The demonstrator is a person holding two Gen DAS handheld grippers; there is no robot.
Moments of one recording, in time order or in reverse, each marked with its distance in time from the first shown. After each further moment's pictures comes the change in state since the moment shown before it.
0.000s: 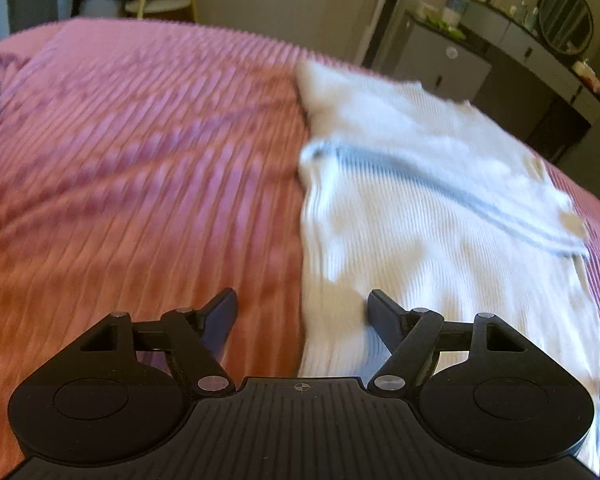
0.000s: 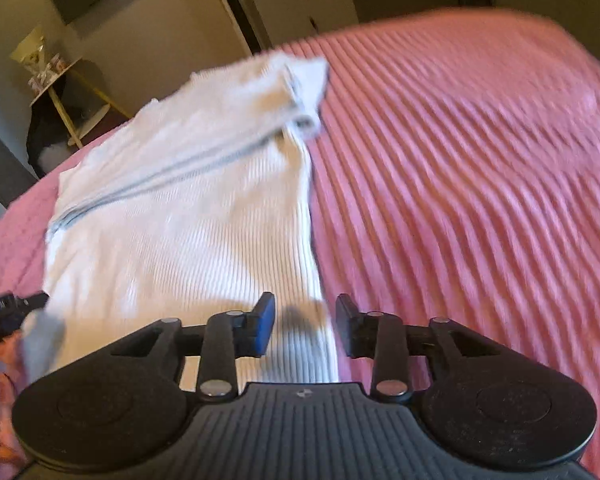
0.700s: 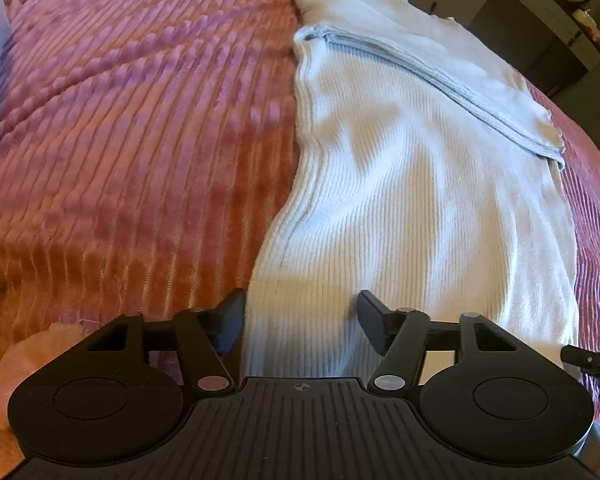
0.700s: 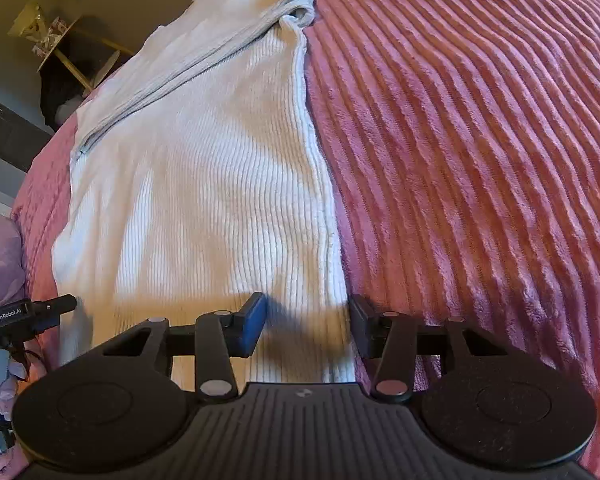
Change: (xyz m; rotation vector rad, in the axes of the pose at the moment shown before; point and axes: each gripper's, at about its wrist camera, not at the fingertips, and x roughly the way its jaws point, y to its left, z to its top) left arm -0.036 -0.001 -0.043 0.009 0.233 -0.015; right arm -0.012 -0.017 -0.044 0.042 0.237 0.087
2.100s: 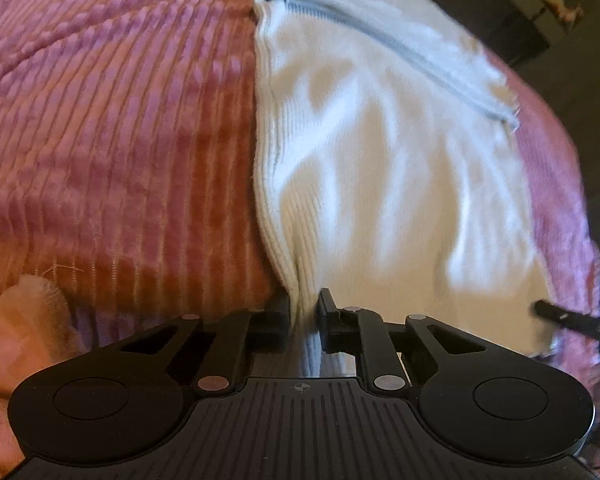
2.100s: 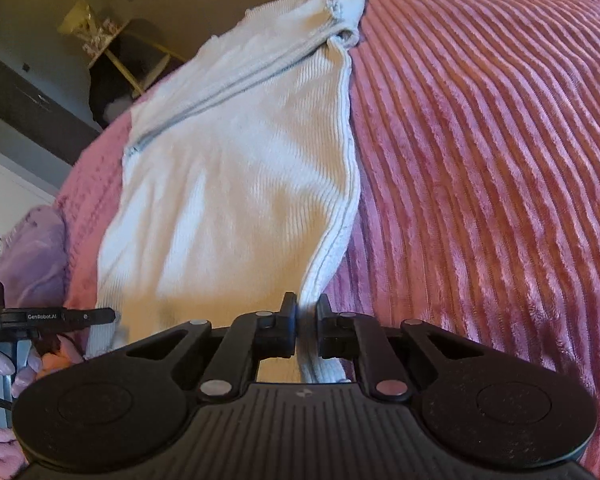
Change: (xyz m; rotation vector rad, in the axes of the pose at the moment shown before) left arm -0.016 0.005 -0.014 0.019 0.110 -0.178; right arm -0.032 -0.006 -0.009 -0.052 -0.047 0.146
